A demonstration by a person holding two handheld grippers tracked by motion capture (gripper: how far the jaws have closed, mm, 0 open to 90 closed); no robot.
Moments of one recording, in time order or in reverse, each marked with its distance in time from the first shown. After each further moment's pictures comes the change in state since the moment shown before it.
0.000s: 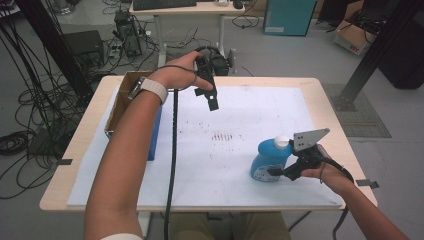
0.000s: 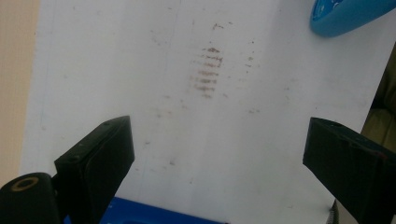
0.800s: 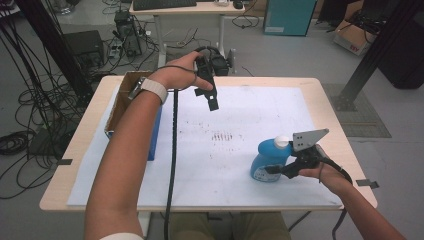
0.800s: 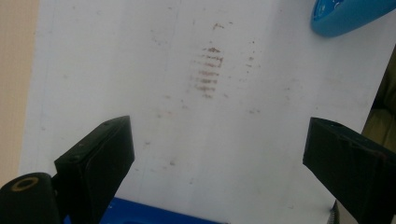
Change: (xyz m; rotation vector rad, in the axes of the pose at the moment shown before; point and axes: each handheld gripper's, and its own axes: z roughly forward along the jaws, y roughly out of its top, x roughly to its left) left arm 0.001 -0.001 0.001 -0.002 -0.005 -0.004; right arm 0.000 0.000 0.004 -0.025 0.005 -0.012
